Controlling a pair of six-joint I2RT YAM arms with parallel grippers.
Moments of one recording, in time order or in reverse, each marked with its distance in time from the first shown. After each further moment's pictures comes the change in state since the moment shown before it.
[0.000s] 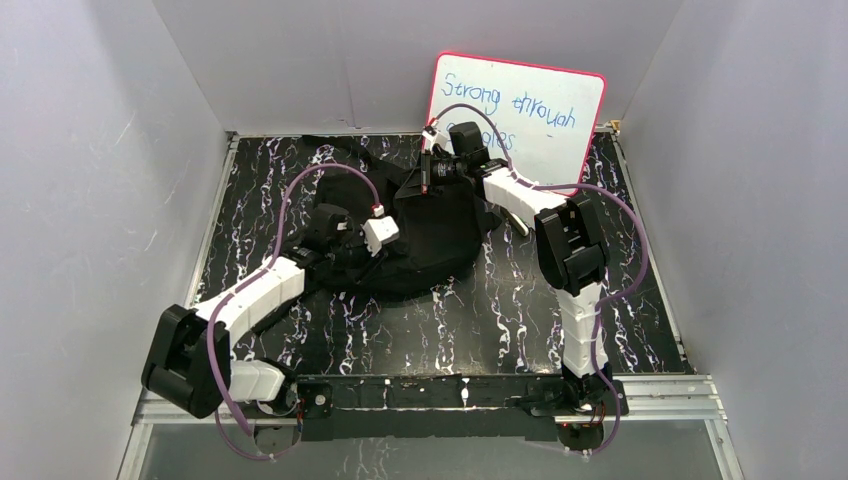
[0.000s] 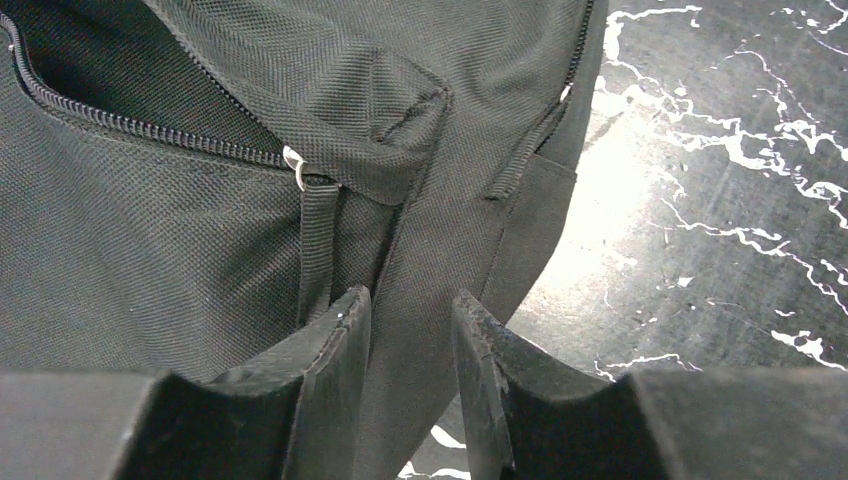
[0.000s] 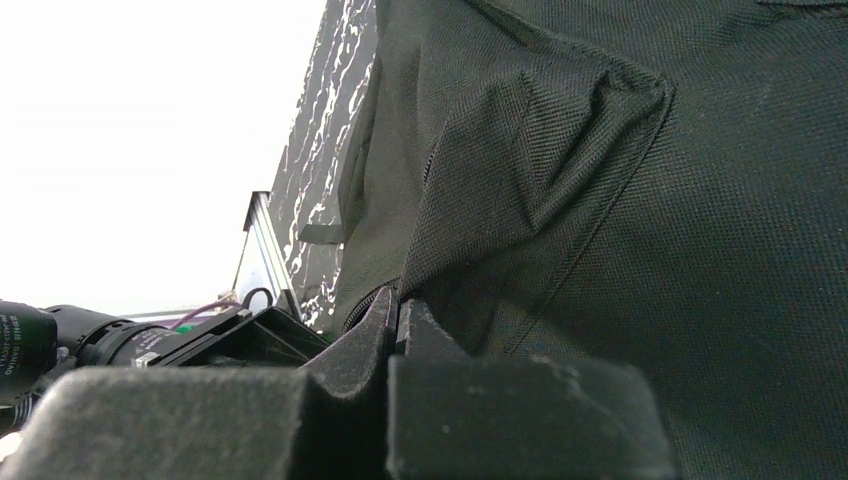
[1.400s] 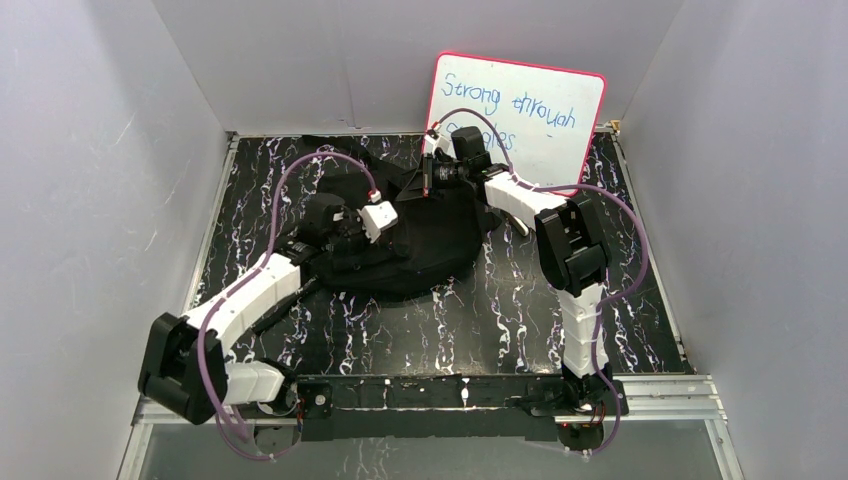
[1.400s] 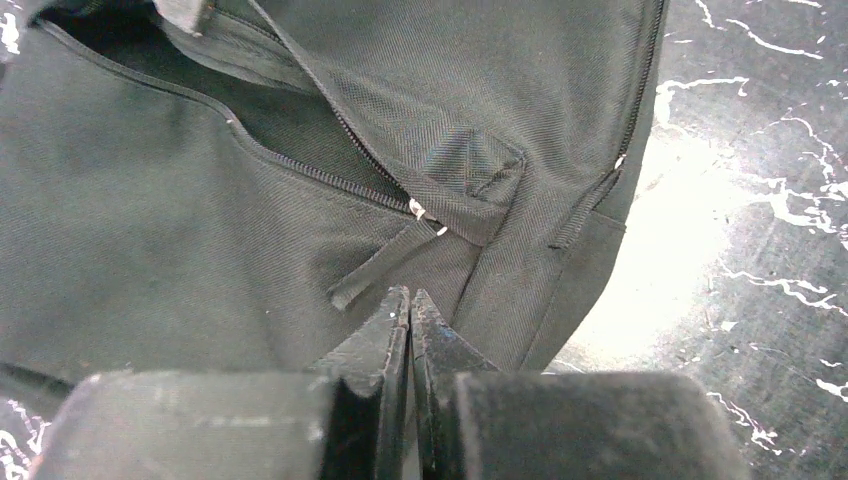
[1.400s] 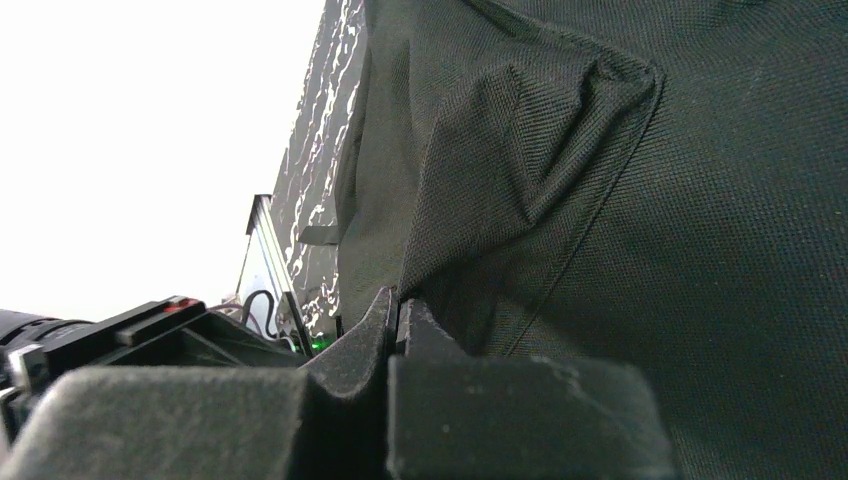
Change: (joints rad) left arm -0.005 -0.002 0.074 0.022 -0.074 0.002; right arm -0.002 -0.011 -0.059 0.060 0.000 0.026
